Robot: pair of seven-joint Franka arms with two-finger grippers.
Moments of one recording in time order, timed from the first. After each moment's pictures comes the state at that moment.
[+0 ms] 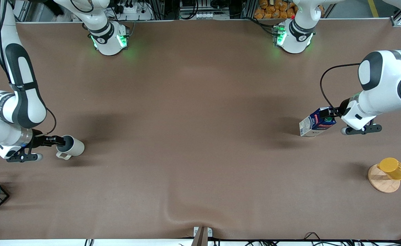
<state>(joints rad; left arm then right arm) 0.09 0.15 -0.09 -2.02 0.00 1.99 -0.09 -0.14 0.51 -0.09 -1.79 0.12 2.19 -0.35</state>
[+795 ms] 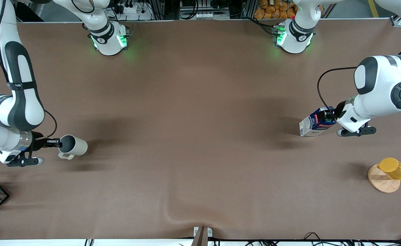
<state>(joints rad) 0.09 0.18 -0.09 -2.03 0.00 2.00 -0.09 -0.10 0.52 -0.08 -1.62 0.12 1.94 -0.25</state>
